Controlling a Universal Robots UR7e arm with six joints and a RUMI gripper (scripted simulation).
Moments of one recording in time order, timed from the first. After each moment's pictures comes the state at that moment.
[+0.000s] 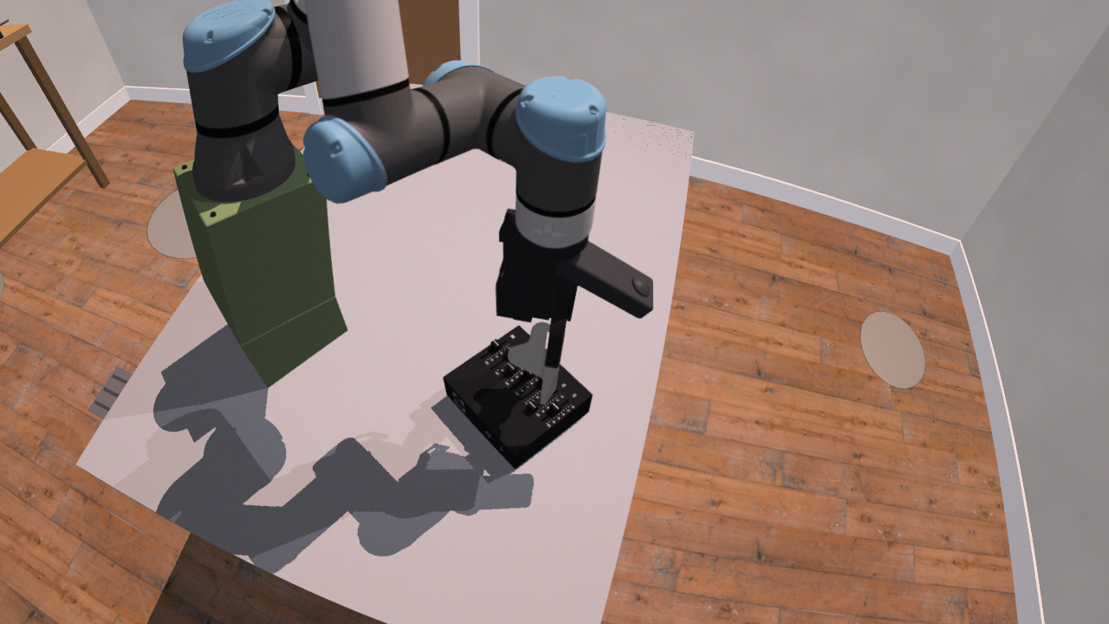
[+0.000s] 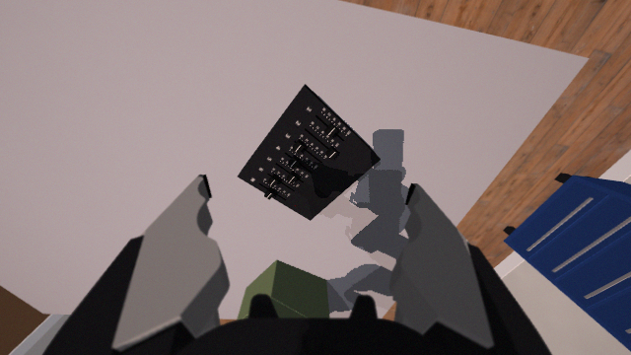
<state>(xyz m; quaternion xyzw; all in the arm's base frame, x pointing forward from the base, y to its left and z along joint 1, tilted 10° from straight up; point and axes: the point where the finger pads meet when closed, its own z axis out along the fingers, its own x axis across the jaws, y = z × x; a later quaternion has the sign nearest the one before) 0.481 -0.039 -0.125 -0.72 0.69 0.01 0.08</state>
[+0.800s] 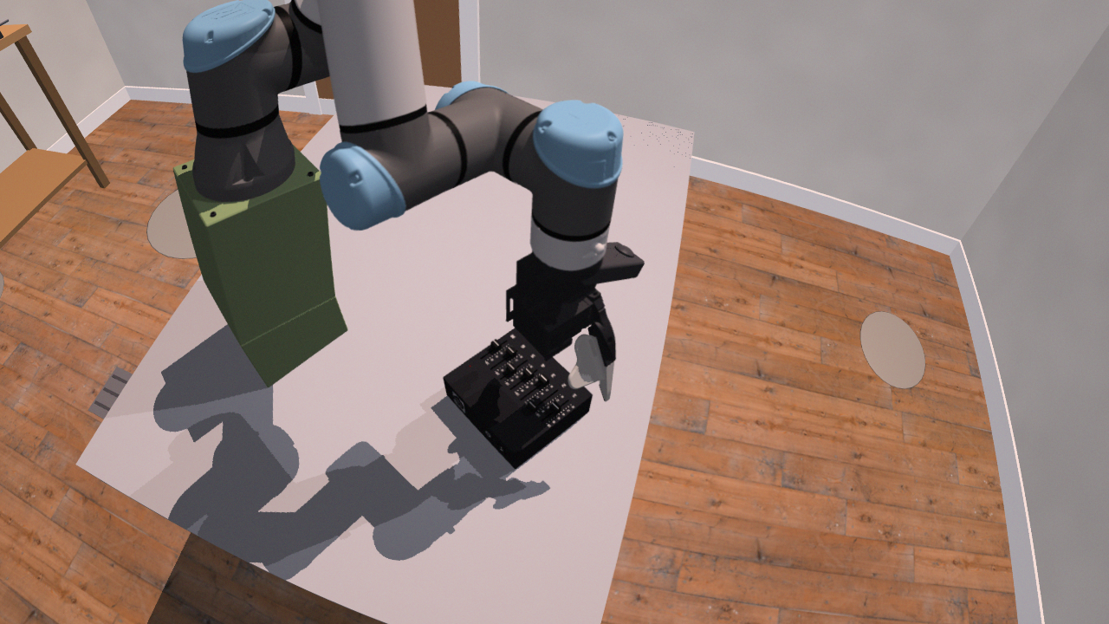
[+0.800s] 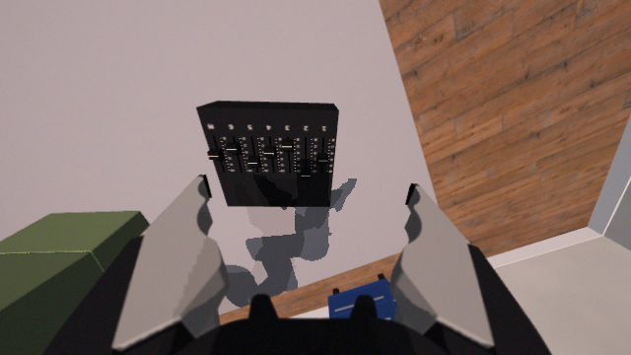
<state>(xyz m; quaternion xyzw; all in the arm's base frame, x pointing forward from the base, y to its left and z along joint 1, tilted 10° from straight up) 0.493 -0.032 -0.141 -0.95 0.31 -0.02 0.08</state>
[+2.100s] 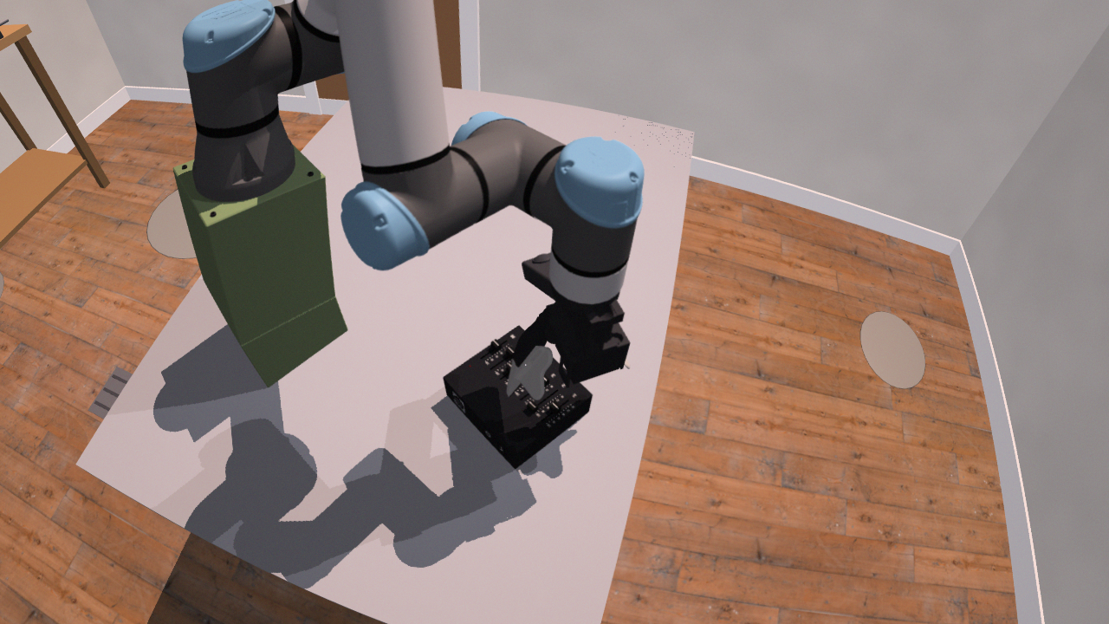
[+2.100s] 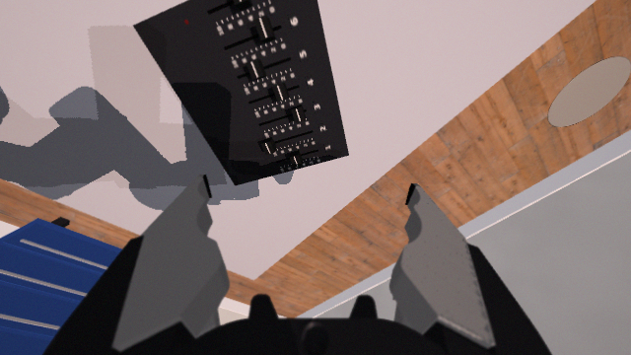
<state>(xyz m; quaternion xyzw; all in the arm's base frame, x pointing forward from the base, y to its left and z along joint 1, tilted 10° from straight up) 0.501 -0.038 -0.169 -0.95 -0.30 -0.07 0.06</state>
